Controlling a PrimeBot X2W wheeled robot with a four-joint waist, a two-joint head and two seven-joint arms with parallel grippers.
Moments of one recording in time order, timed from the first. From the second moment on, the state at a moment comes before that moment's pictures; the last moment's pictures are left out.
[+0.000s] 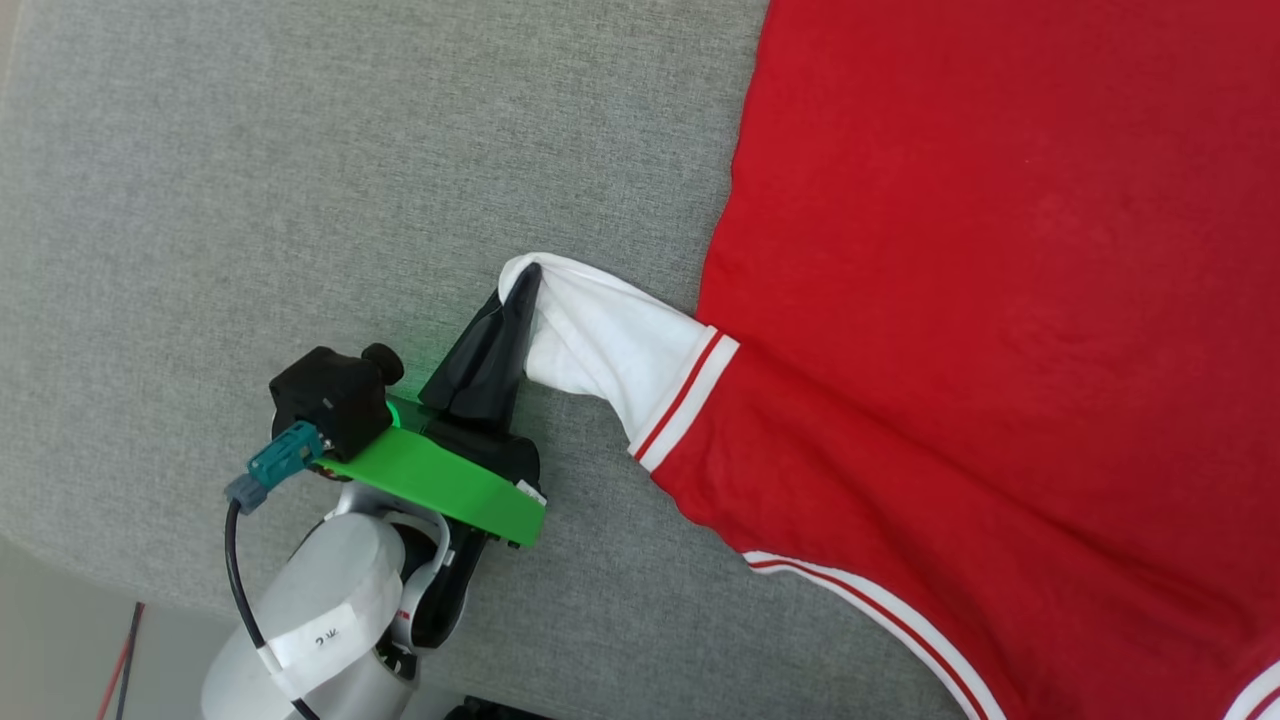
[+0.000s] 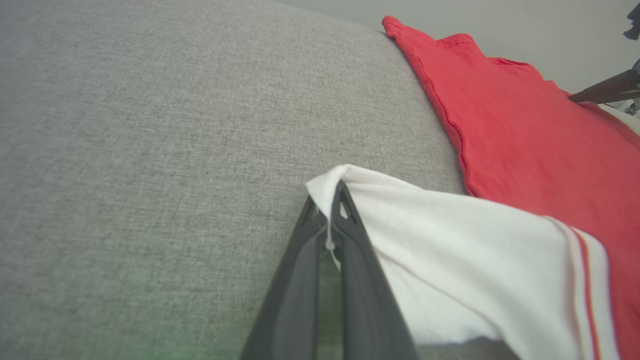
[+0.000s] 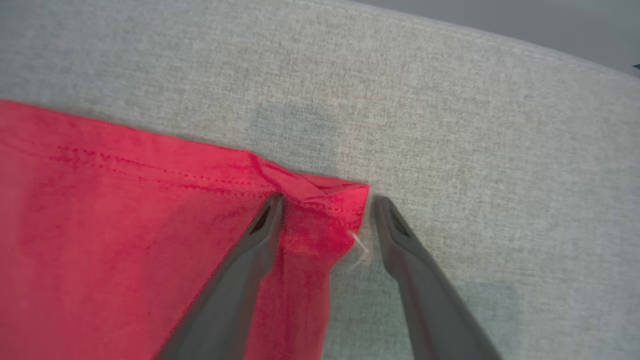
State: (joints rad) left arm -0.38 0.33 -0.49 0.04 -0.66 -0.01 -0.26; right arm -1.21 -0.63 0.19 0.72 0.43 0.13 0.94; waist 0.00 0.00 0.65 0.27
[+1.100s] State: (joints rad) left arm -0.10 0.39 -0.44 0.14 -0.68 0.03 -0.24; right arm -0.32 -0.88 0.20 0.21 0.78 0.13 0.49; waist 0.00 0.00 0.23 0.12
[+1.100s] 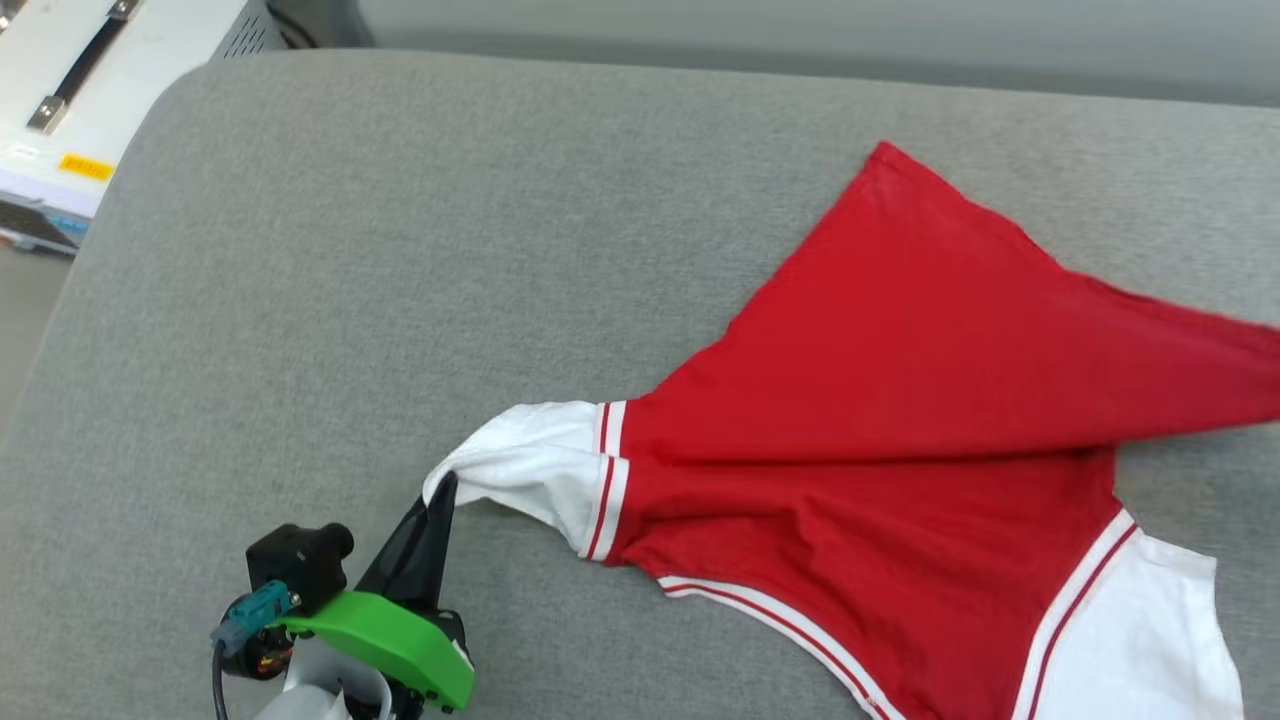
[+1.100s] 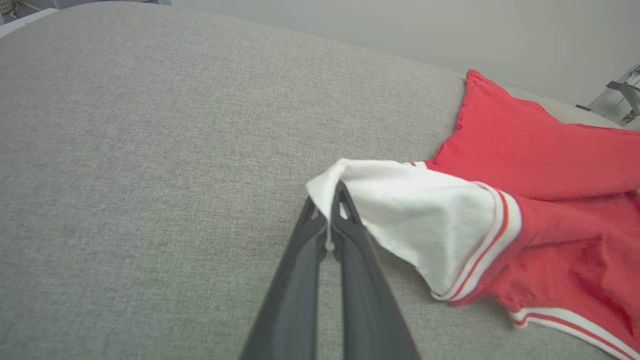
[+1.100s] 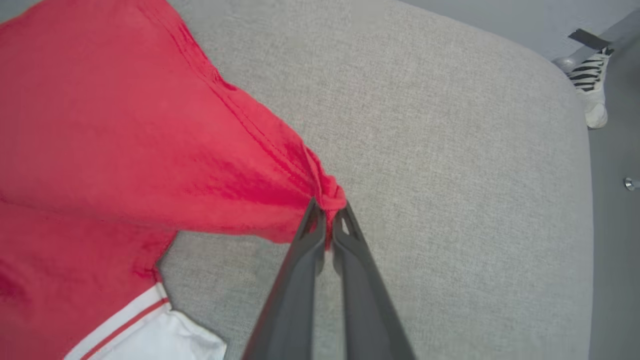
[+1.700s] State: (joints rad) left arm -0.07 0.41 -0.45 0.13 -0.69 0.05 -0.22; right arm 0.29 -0.50 -0.12 0.03 0.69 0.13 0.55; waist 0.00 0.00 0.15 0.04
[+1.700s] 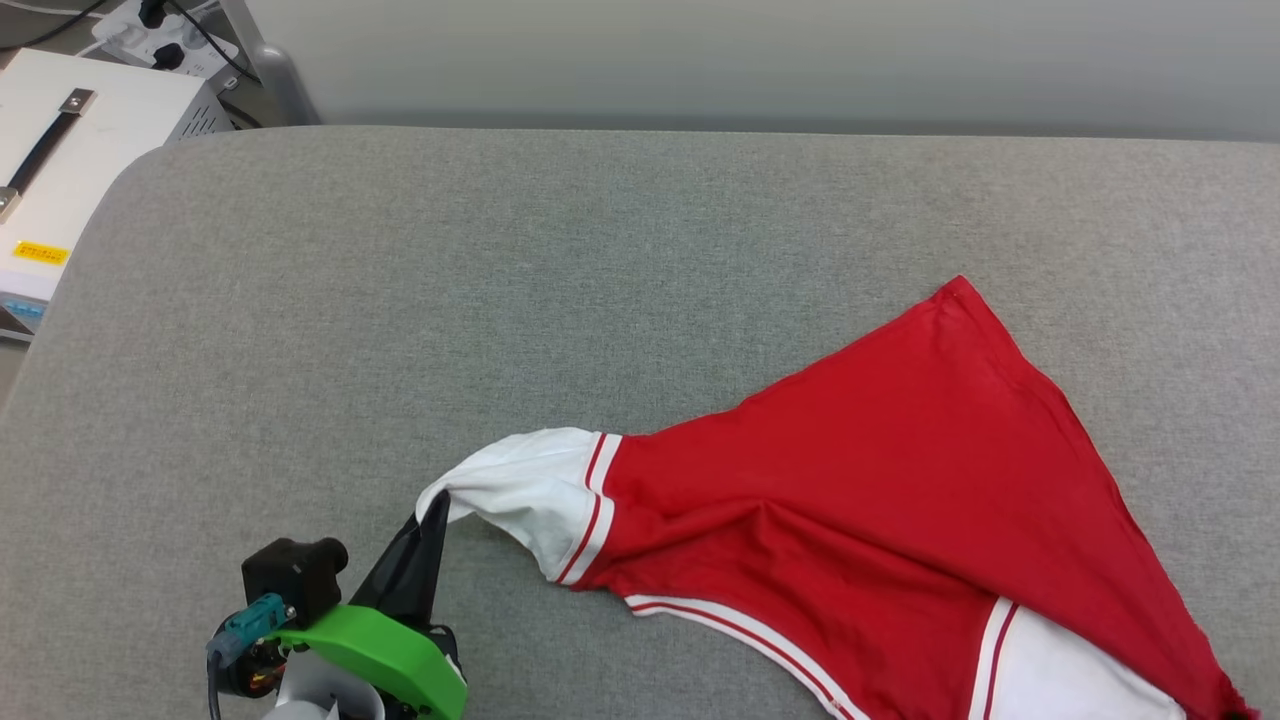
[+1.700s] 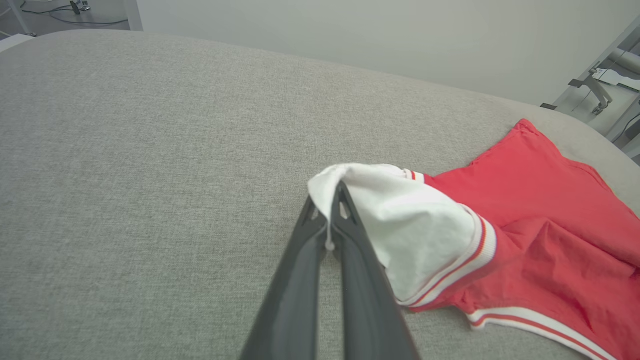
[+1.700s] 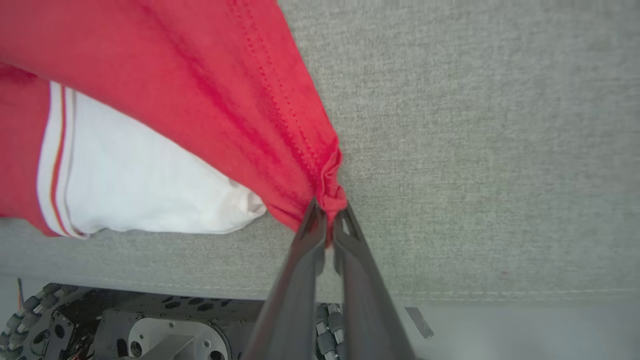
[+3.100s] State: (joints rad) left arm -0.26 0.34 -0.51 0.06 -0.63 0.03 -0.24; right arm -0.89 -0.59 0.51 0.57 0.62 0.13 0.80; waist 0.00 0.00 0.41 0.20
